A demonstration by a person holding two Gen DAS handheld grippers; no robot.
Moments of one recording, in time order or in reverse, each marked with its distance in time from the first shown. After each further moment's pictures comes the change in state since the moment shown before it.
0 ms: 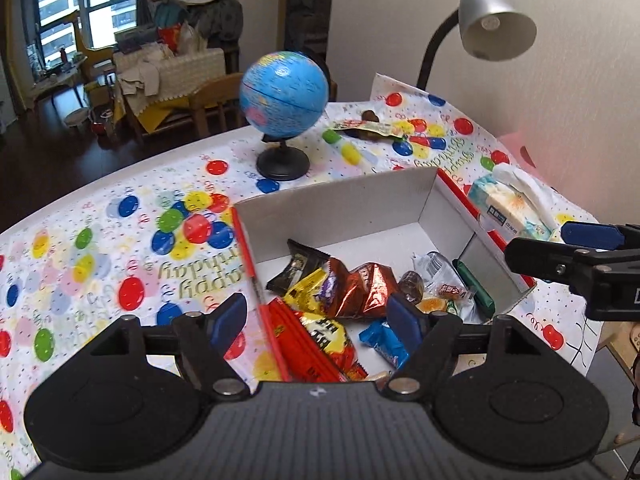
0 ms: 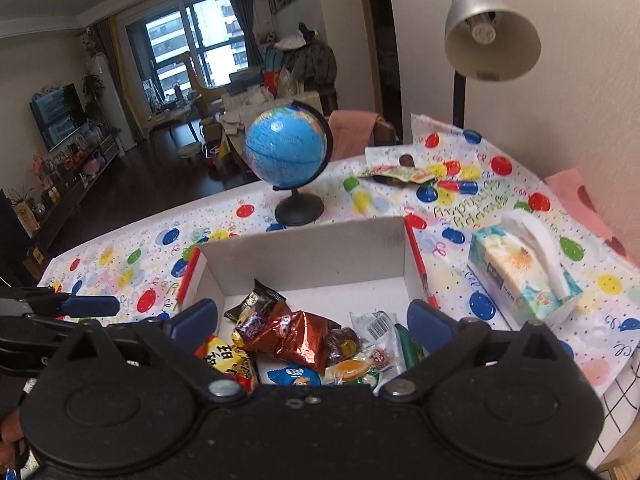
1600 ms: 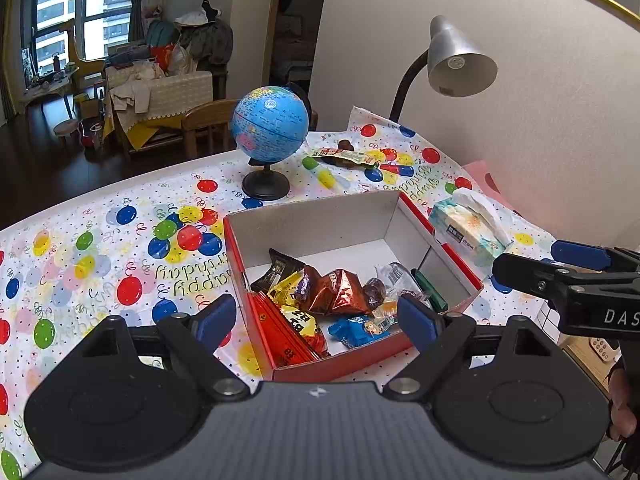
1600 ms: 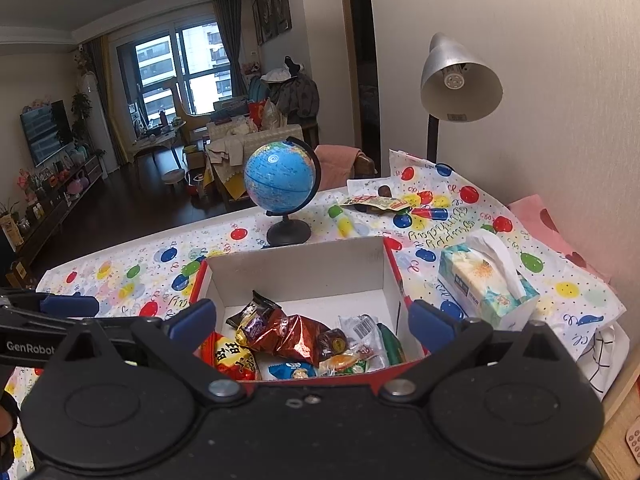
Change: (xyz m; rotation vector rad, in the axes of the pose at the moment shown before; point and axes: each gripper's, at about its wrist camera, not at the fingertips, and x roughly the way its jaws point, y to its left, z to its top) left arm -0.062 0.000 -0.021 -0.019 -0.085 -0.085; right arm -0.063 0.030 -0.024 -0.008 -0.104 -0.087
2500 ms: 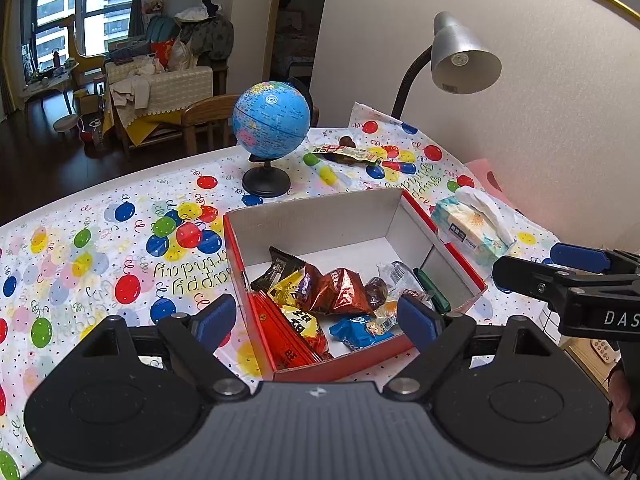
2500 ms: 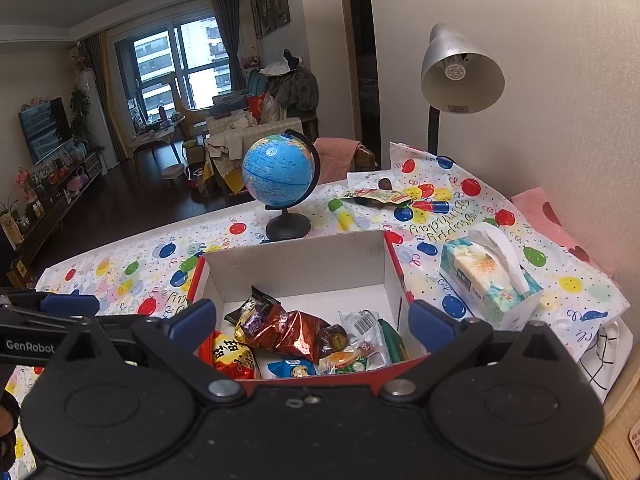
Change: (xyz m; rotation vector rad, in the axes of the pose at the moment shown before) left arm 0.007 0.004 0.003 -0.011 0.014 -0.001; right arm 0.007 -0.002 -0.004 0.006 0.019 0.004
